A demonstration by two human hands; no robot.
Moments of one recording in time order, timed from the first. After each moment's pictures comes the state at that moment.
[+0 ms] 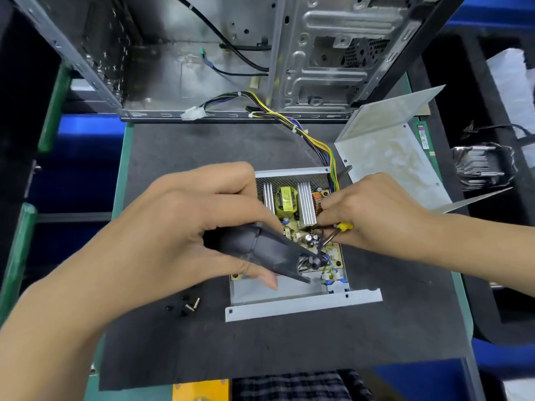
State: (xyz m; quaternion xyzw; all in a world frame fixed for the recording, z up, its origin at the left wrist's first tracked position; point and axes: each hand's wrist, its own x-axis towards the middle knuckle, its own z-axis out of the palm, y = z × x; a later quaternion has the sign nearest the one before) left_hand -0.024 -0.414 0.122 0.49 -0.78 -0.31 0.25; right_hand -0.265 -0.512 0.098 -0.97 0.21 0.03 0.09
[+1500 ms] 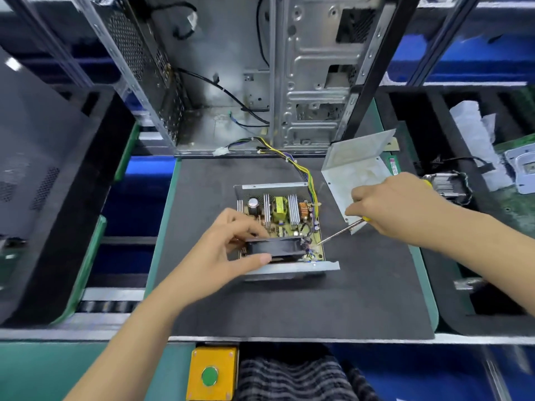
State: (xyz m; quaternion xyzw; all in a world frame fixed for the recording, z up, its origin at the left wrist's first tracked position) left_hand -0.064 -0.352 0.122 0.60 -0.57 -0.46 0.33; right_hand -0.314 -0.501 0.160 -0.91 0.27 0.26 -0.18
